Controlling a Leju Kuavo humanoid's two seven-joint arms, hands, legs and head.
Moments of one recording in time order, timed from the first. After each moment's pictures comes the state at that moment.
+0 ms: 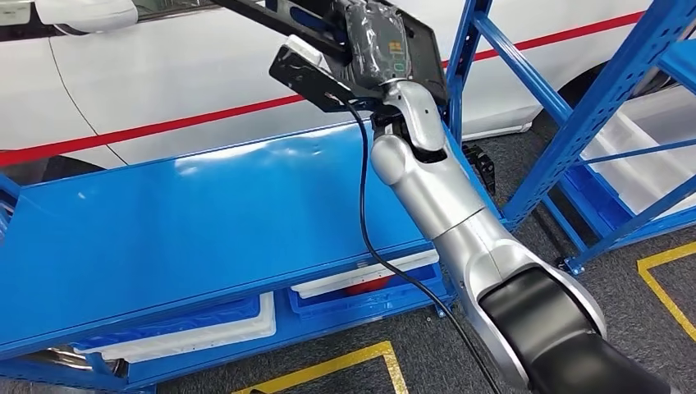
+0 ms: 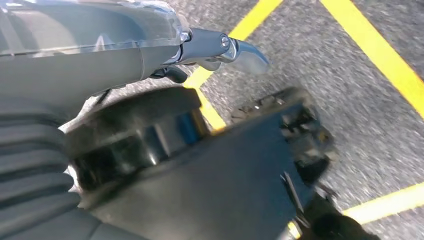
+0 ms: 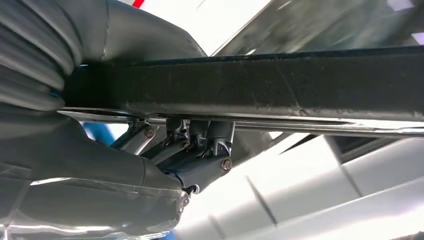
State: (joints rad) left arm -0.12 -0.23 1.00 -0.20 -1.25 0.14 -0.10; right arm -1.09 0.22 0.46 -0.87 0.91 -0.38 -0.11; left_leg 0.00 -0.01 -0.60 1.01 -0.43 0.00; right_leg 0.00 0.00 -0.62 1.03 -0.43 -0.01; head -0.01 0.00
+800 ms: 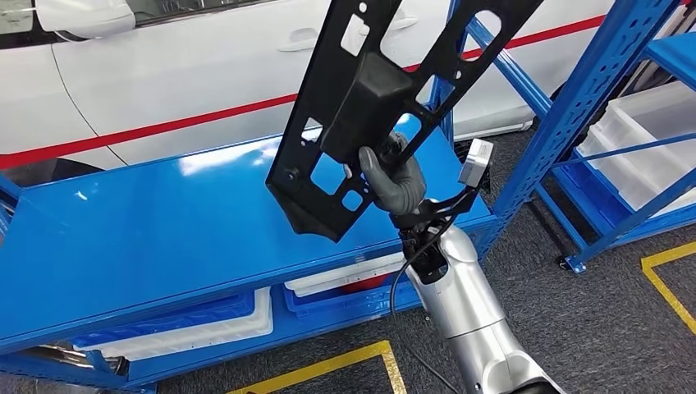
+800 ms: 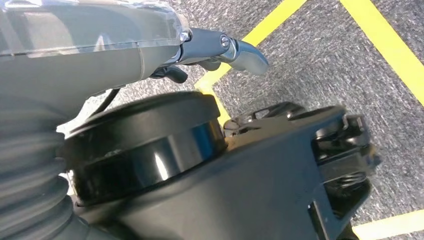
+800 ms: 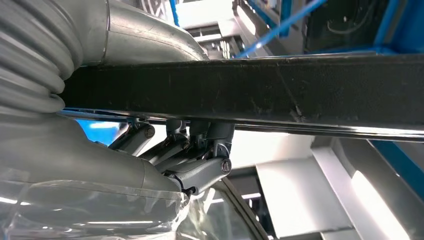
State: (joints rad) left arm -0.11 -0.23 1.01 -0.20 -1.24 0.19 -0.05; right arm -0.57 0.17 0.28 -1.21 -0.36 0.44 -0.48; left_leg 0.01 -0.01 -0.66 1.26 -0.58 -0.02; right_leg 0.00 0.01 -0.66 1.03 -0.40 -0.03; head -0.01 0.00
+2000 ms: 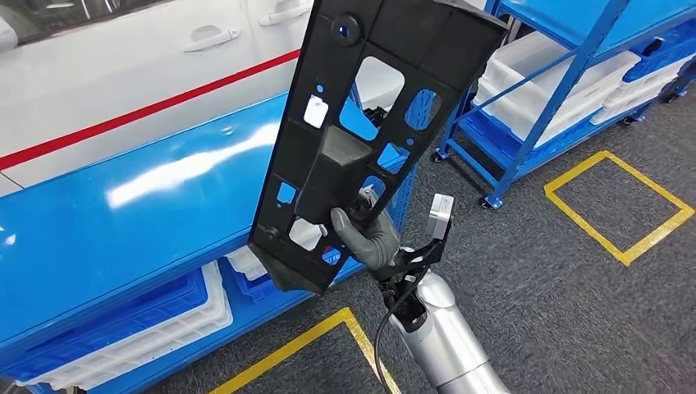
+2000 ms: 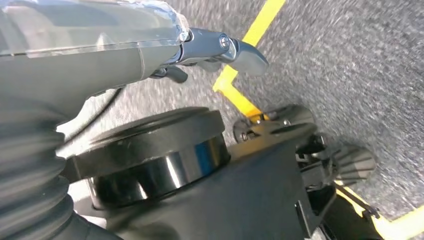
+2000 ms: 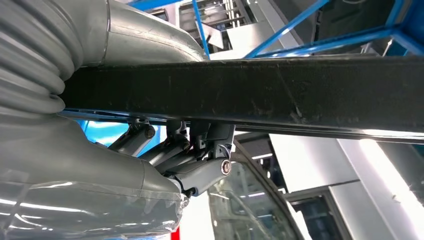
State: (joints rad) left arm -0.11 -0.21 1.02 -0.20 -1.26 0.18 -0.04; right arm -0.40 0.20 0.35 -1.23 -0.30 0.46 -0.51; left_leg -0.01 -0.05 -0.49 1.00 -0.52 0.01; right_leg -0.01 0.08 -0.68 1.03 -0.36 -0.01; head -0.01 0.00
